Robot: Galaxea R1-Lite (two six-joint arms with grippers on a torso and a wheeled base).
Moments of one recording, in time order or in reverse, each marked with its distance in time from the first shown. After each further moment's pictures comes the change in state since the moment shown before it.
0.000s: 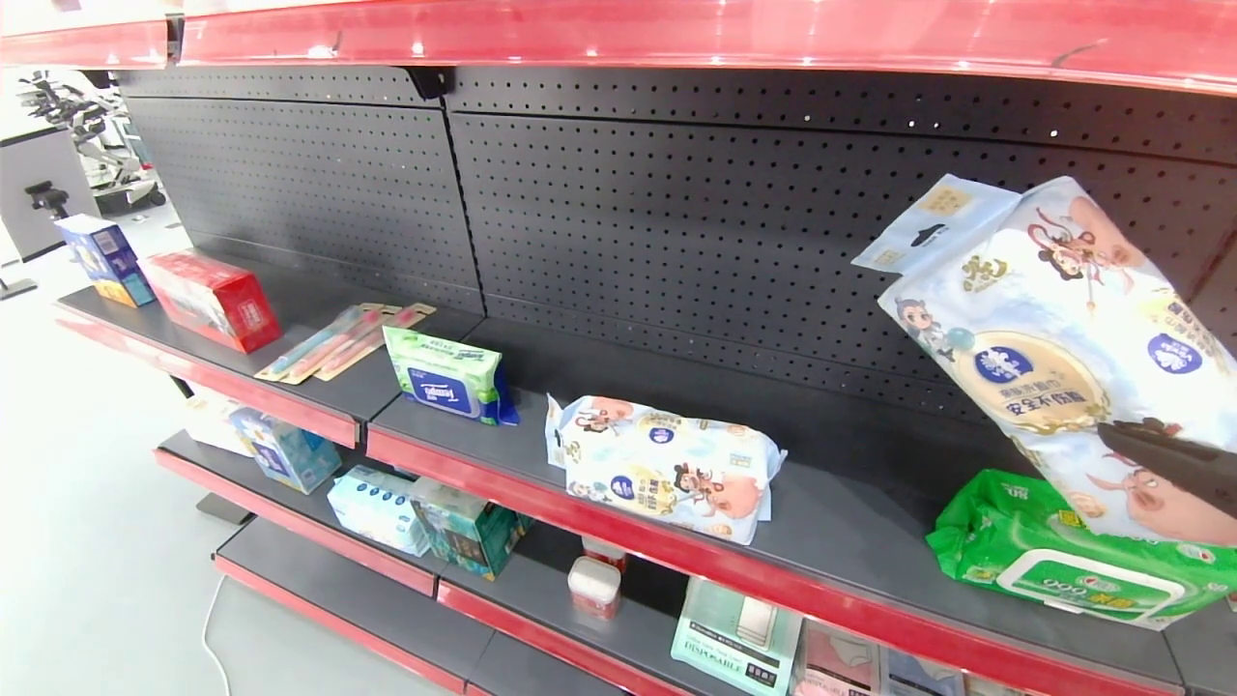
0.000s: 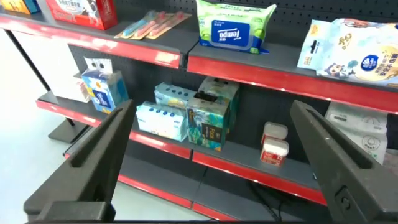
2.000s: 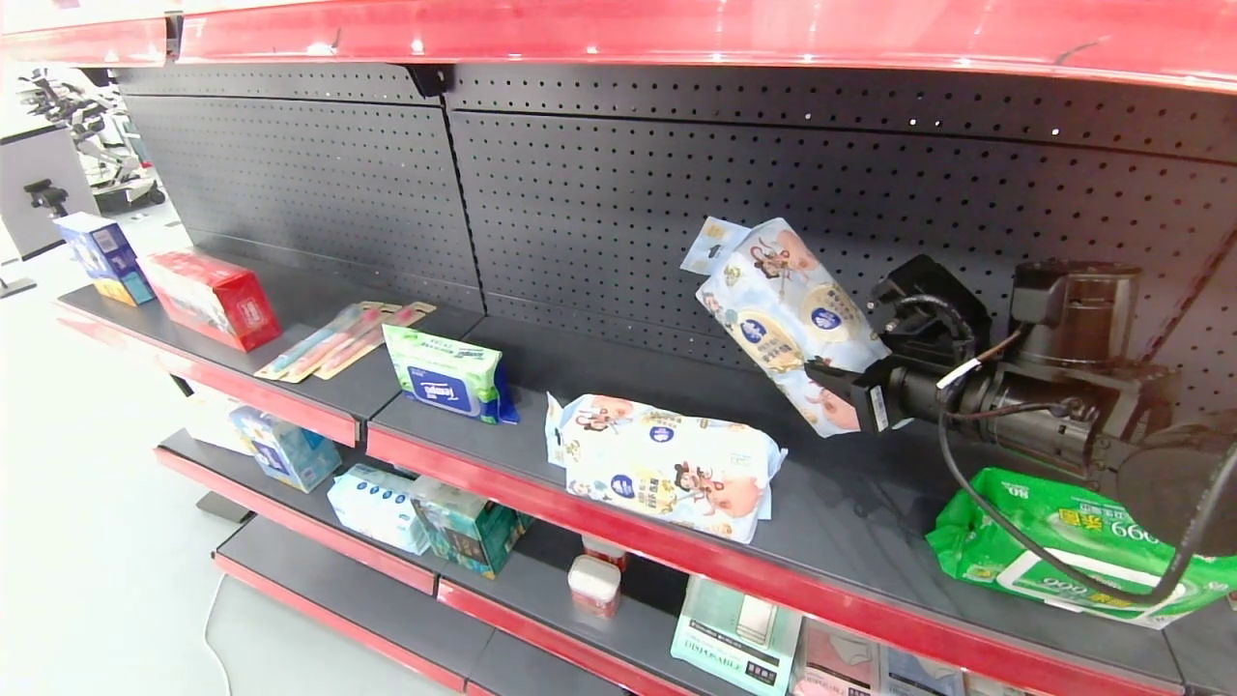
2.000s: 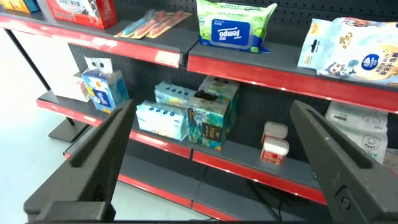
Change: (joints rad) left arm 0.000 0.000 0.000 0.000 0.000 0.000; right arm 0.130 0.766 -0.084 -0.700 -0.023 0.039
